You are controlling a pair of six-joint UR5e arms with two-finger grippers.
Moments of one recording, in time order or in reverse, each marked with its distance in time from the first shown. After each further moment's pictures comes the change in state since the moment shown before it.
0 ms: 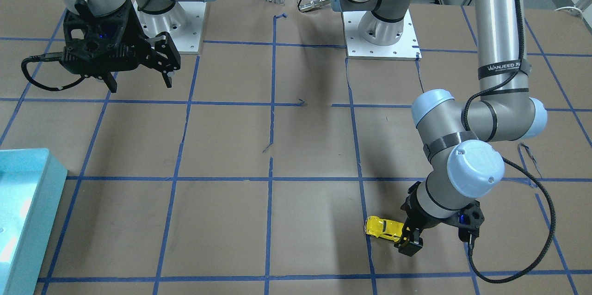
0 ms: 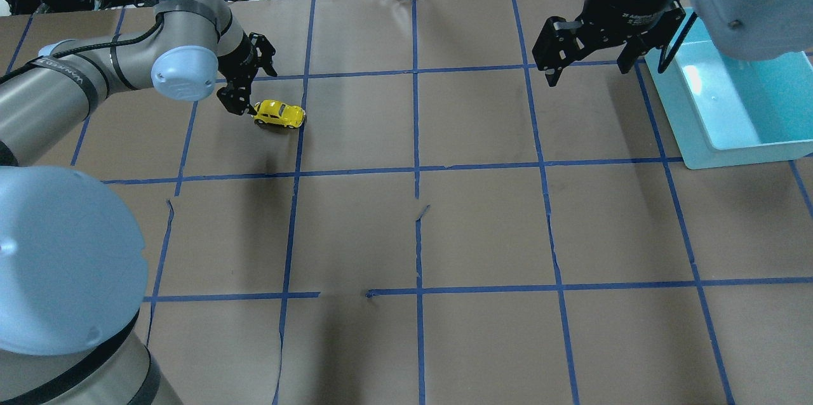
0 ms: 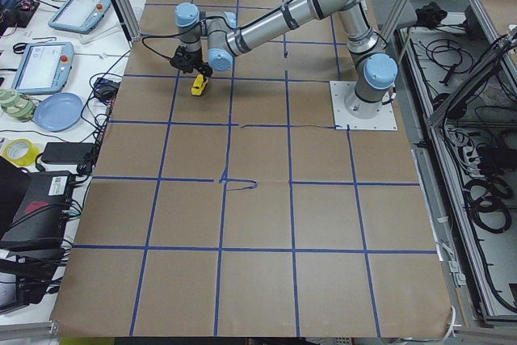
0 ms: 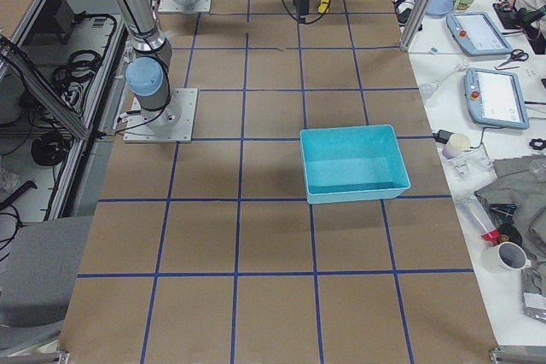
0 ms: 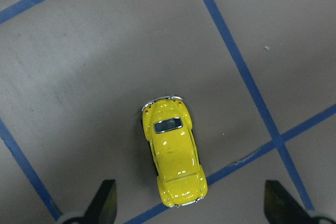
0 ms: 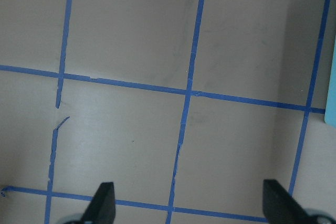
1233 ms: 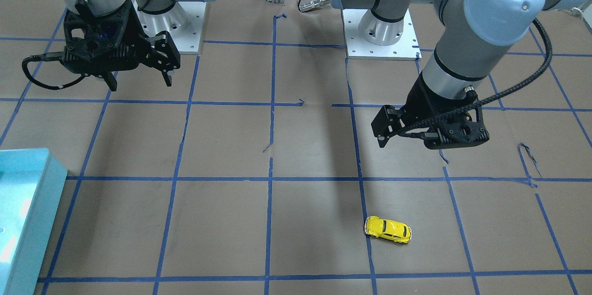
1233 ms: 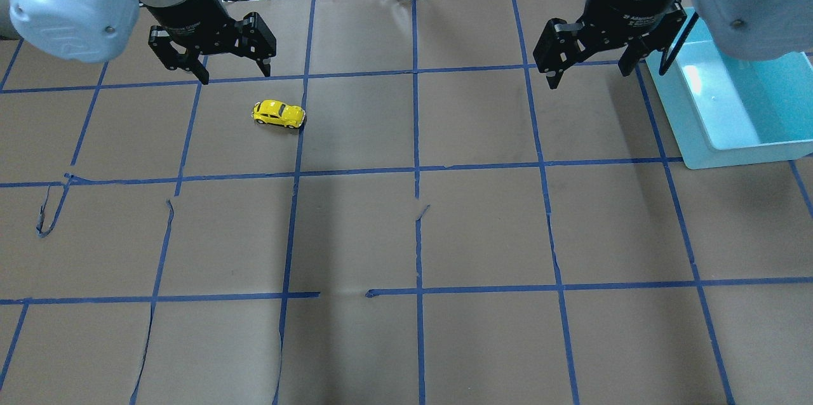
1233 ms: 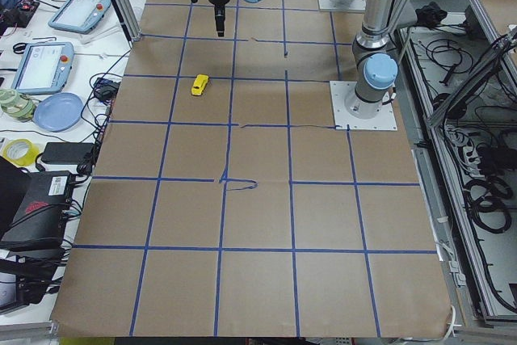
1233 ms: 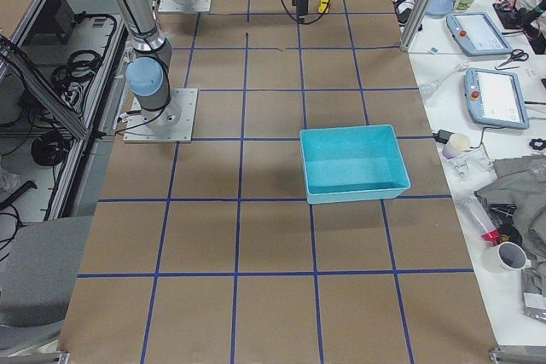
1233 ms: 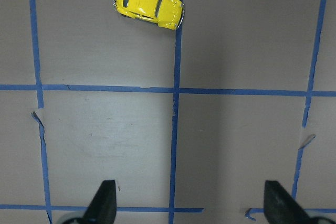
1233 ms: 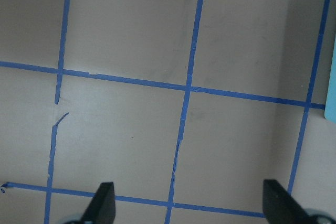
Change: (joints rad) left arm -0.071 0.373 0.014 -0.382 0.024 1.004; right arm 0.000 -0.002 0.000 0.015 -0.003 0.002
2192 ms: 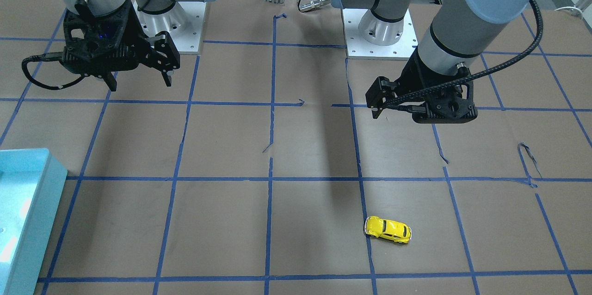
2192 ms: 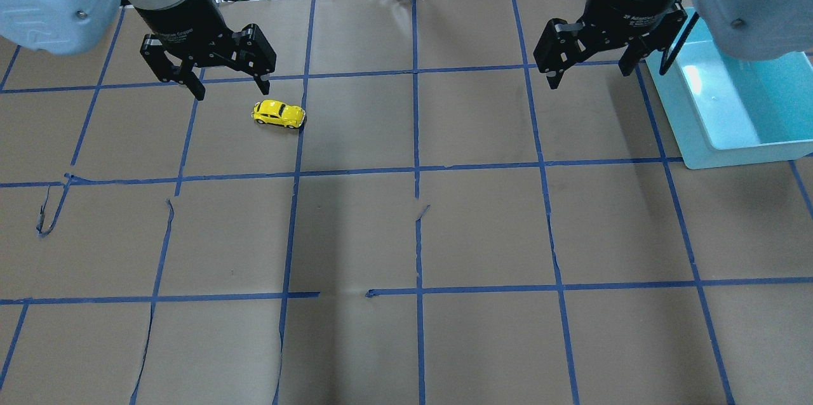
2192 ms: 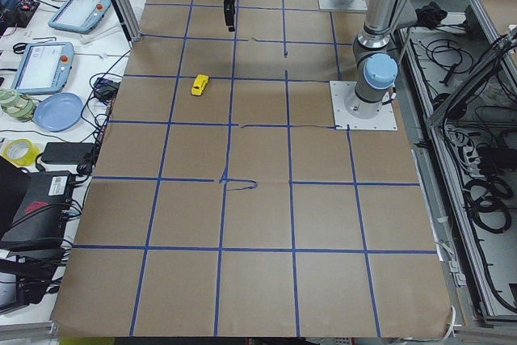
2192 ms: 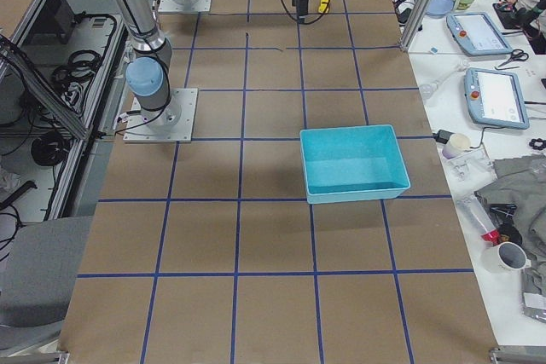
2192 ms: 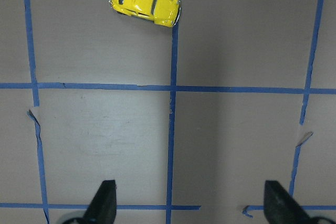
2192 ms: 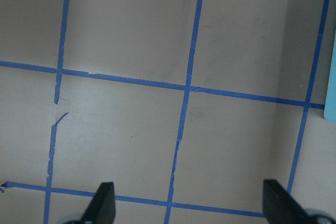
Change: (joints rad) left arm -0.017 0.062 0.033 -0.225 -0.002 0.103; right arm -0.001 0.000 0.000 0.000 -0.001 -0.002
